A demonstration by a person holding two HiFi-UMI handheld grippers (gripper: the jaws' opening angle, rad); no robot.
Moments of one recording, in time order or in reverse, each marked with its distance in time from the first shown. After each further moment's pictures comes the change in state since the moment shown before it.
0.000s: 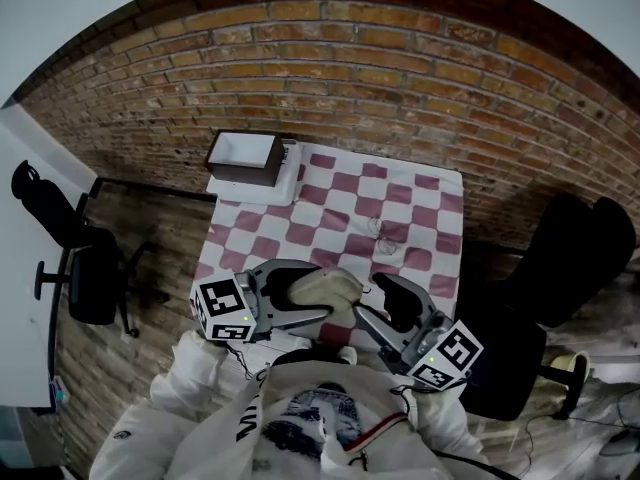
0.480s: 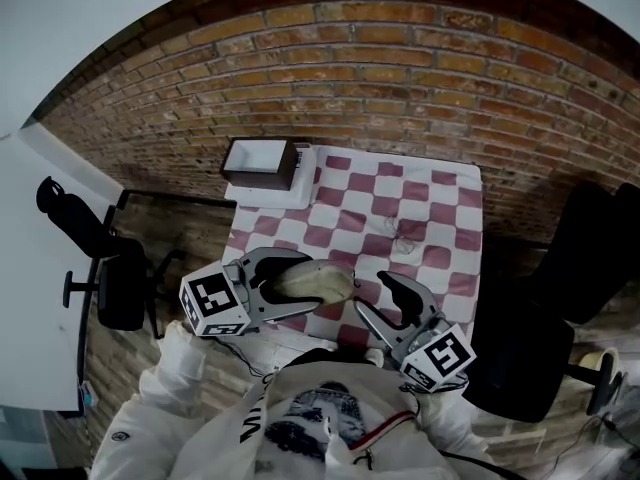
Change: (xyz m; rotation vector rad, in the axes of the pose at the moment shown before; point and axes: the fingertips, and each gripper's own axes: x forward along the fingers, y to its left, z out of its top) left arm -0.018 0.010 0.012 0.174 0.246 0.104; right arm 0.004 -0.016 -0.026 -0.140 0.056 -0.102
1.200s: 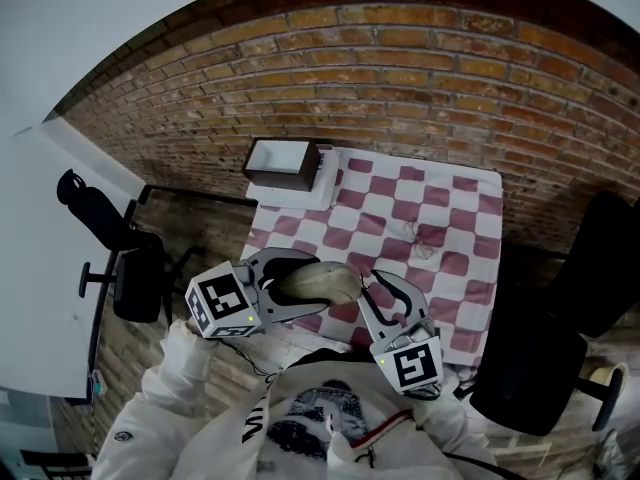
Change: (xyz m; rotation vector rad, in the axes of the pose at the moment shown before) left arm -0.011 0.000 -0.003 0.018 0.104 0.067; right arm 0.037 0.010 -0.003 -0.327 0.062 -0.122
